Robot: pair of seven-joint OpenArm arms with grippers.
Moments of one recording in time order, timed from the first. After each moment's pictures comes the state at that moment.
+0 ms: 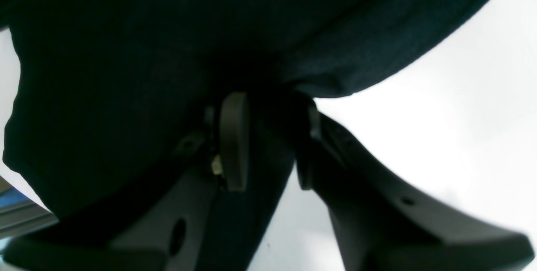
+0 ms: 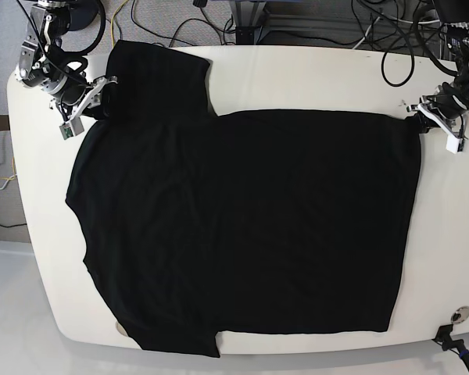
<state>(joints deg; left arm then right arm) 14.4 -27.7 -25.8 76.6 -41.9 -30.3 47.2 -20.0 22.5 22.5 86.0 36.9 39.3 -45.2</state>
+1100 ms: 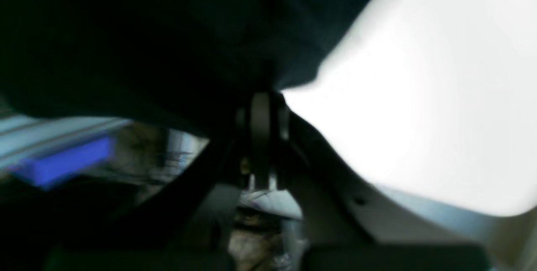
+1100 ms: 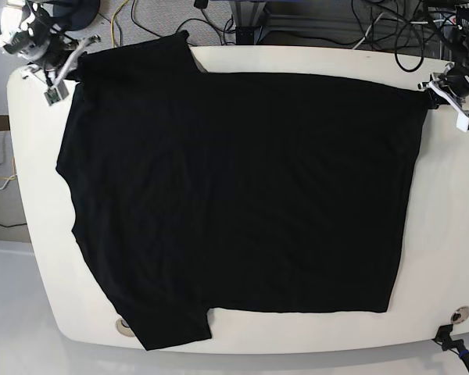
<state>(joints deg) 22.2 -29.1 -31.3 79.8 -46.3 -32.0 51.6 -38.5 24.4 31.0 106.8 32.6 32.4 -52.6</state>
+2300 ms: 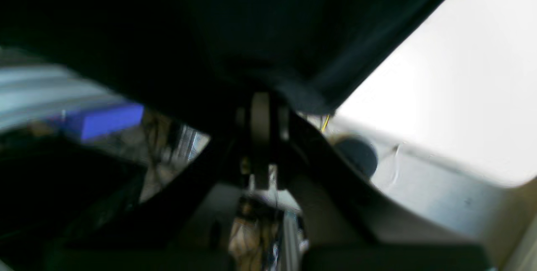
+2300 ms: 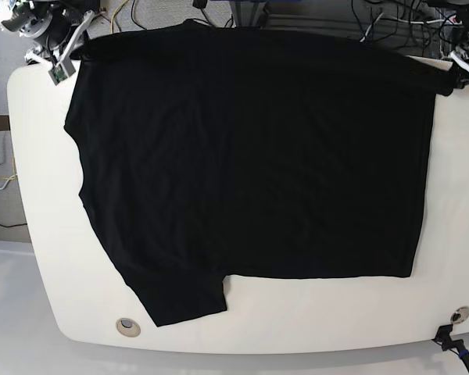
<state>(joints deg) 36.5 -26.8 -47.4 98.5 -50.0 -36.4 59.0 -48.7 23.4 34.0 117.6 38.3 36.9 -52.9</state>
